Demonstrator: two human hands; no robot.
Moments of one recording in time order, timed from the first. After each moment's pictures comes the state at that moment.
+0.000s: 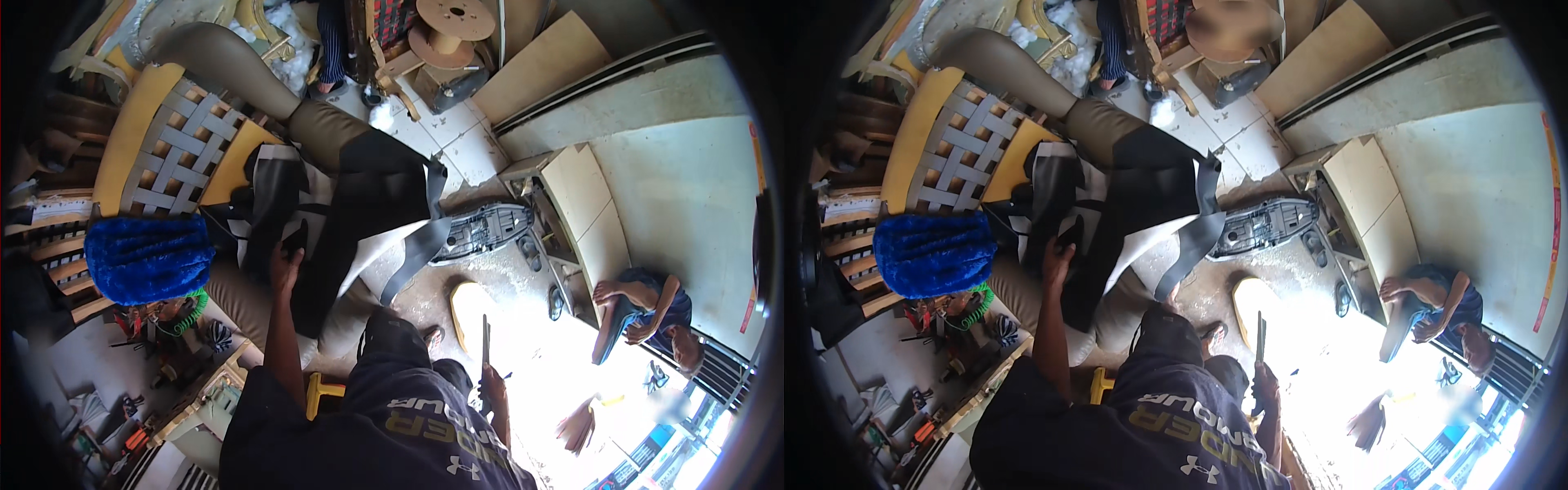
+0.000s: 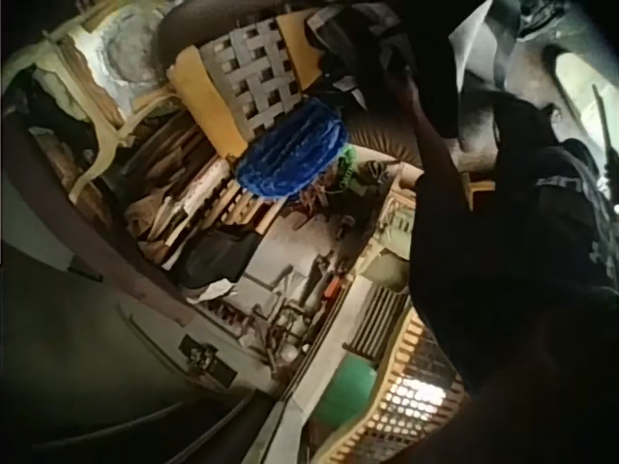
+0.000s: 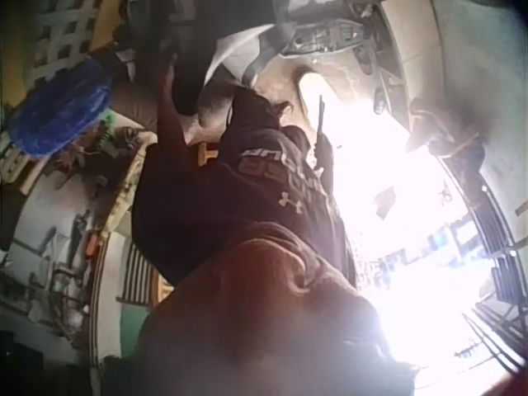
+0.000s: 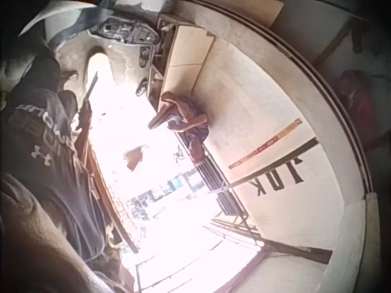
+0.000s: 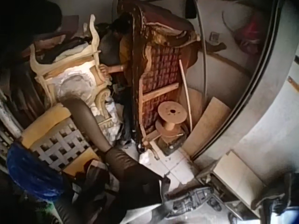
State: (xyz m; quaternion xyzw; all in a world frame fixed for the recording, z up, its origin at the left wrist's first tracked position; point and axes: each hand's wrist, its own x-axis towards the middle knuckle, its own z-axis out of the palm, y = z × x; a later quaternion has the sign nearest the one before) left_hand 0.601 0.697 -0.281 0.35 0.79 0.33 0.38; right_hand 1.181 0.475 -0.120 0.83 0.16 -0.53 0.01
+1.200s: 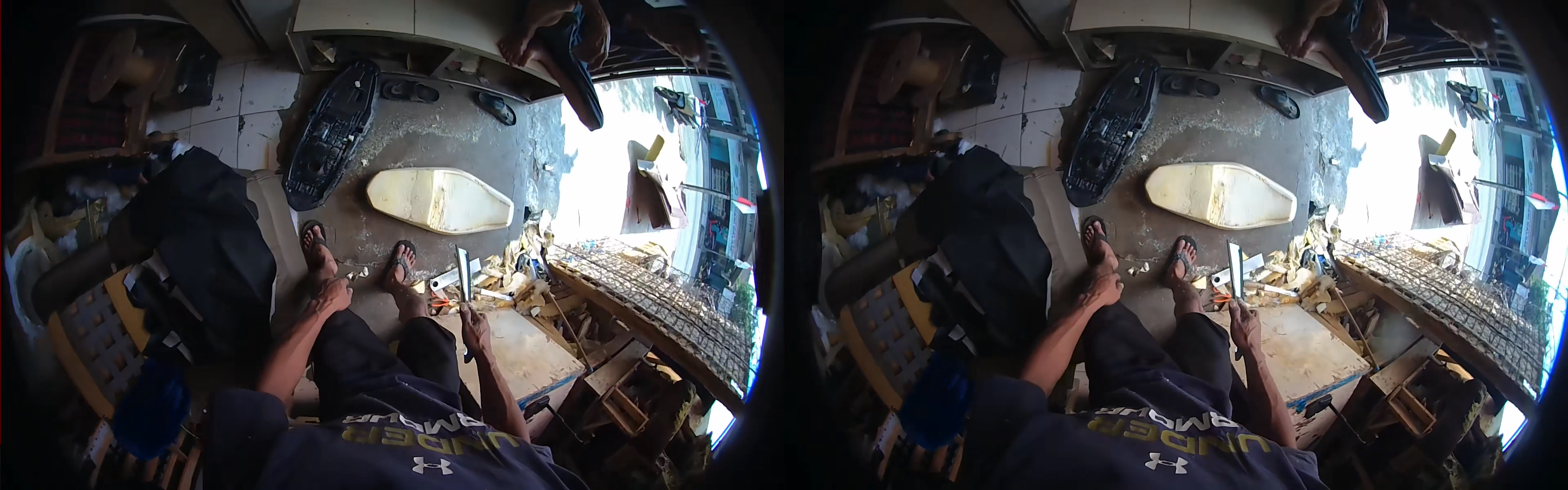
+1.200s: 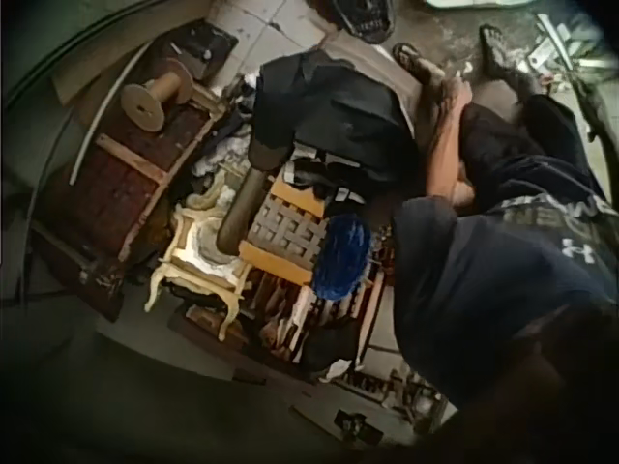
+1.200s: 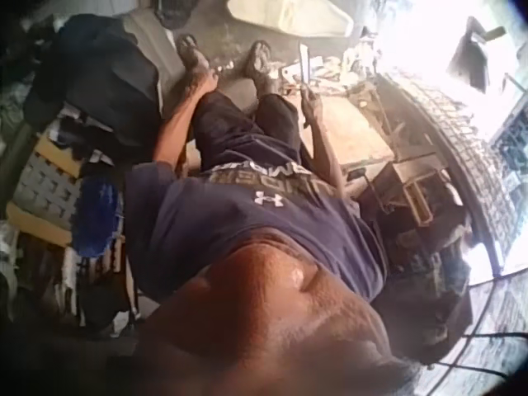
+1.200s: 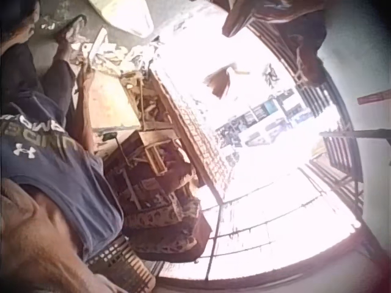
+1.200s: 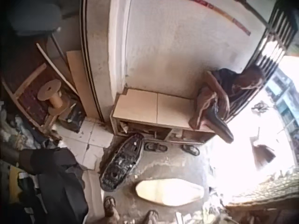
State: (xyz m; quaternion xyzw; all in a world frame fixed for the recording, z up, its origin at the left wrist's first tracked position) left_hand 0.989 0.499 -0.403 0.78 0.32 -0.36 0.40; right_hand 1.210 0.188 -0.249 0.90 0.03 -0.43 -0.12
